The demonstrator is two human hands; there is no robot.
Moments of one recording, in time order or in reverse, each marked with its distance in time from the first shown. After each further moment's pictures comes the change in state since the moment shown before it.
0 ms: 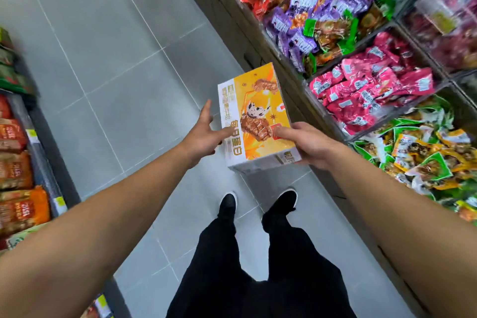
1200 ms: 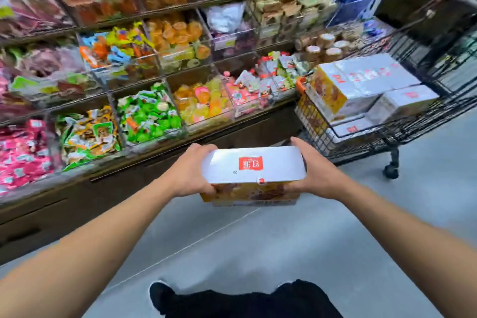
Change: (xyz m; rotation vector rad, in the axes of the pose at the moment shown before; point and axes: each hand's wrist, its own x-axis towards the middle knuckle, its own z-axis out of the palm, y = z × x) left_hand -0.427 -0.141 0.346 1.368 -1.084 1.304; right_hand -0.558 0.547 0.180 0.219 1.310 -0.021
